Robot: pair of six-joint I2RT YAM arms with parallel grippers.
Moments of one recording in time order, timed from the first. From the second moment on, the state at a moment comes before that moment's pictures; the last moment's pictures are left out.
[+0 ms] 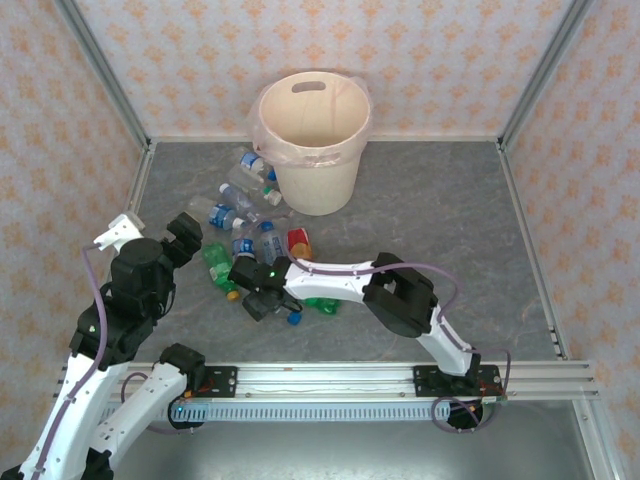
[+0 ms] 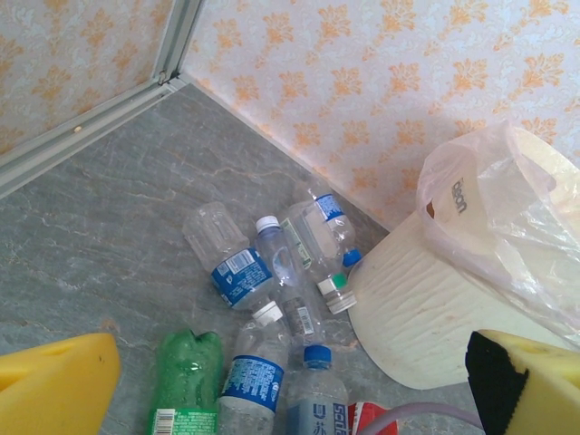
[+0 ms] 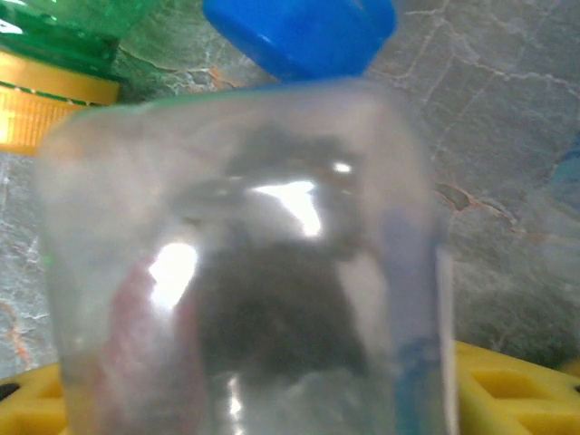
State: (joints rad) left arm -0.33 0.56 0.97 -0.83 -0.53 -0.80; right arm 1.19 2.20 1.67 -0.70 0.10 0.37
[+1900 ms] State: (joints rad) left arm -0.33 0.76 1.13 -0.54 -0.31 -0.51; right arm 0.85 1.81 2.06 -0.62 0.50 0.31
